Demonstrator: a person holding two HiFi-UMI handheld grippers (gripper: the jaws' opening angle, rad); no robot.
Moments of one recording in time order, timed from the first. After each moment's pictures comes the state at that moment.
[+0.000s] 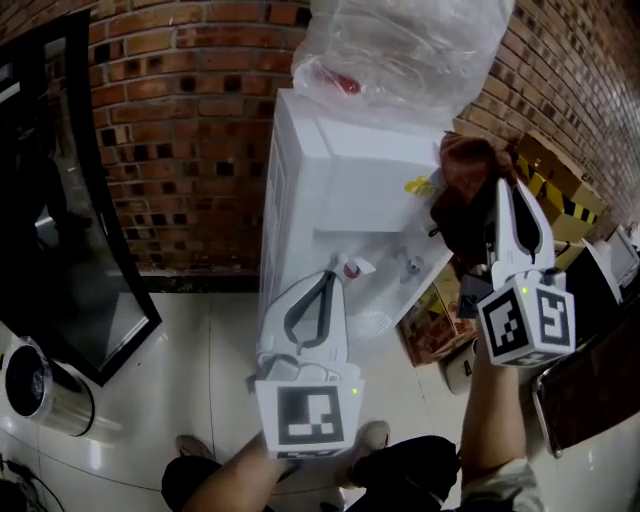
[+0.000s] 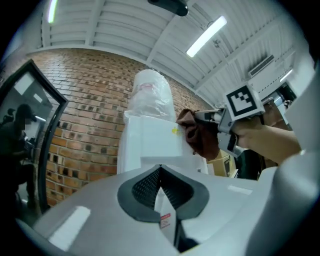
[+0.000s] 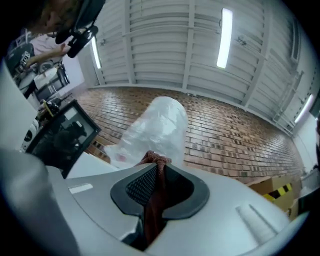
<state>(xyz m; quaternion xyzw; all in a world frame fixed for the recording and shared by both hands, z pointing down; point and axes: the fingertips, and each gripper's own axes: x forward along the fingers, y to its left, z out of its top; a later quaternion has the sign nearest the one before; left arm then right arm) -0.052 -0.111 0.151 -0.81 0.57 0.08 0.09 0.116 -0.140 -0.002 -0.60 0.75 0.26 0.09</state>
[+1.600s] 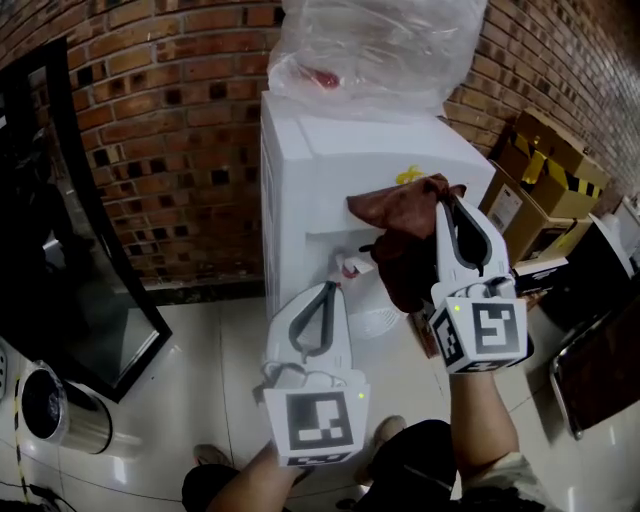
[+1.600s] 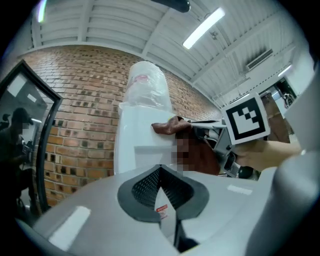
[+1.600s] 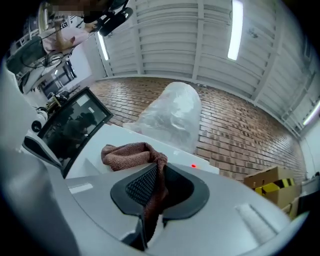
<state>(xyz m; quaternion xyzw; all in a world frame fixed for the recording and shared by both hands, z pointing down) -0.041 -0.116 0.172 -0.82 0.57 0.02 0.09 0.084 -0.163 0.075 -0.60 0.76 0.26 0.02</state>
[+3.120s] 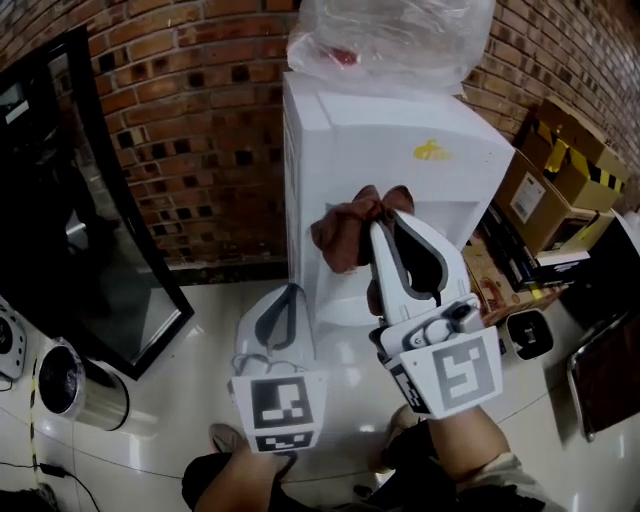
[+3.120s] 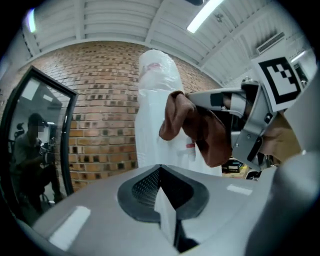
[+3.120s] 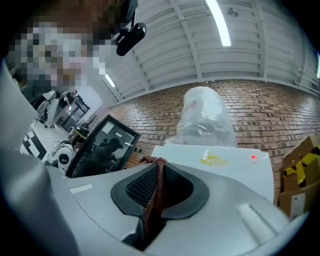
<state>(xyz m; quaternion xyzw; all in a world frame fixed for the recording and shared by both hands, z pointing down) -0.106 -0.106 0.230 -0.78 0.63 -0.04 0.04 -0.024 -0.102 0.105 -0.46 0.86 0.21 0.08</state>
